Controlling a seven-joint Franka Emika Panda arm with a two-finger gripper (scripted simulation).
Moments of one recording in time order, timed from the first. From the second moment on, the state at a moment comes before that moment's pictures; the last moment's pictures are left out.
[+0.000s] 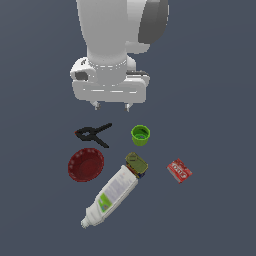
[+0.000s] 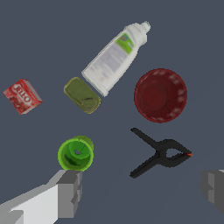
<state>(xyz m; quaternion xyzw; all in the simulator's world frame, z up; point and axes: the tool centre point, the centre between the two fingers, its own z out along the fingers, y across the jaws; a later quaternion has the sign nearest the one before) -0.012 -0.051 0.317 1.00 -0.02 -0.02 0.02</state>
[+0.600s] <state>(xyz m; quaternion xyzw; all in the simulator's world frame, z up) 0.031 0.001 0.272 1.00 0.05 -0.02 0.02</state>
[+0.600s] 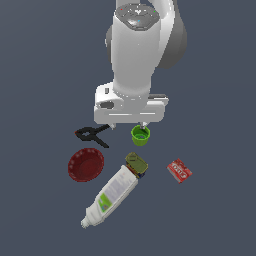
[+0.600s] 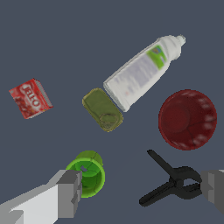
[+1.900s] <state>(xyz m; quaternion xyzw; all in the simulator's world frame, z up) 0.085 0.224 0.077 0.96 0.27 0.00 0.00</state>
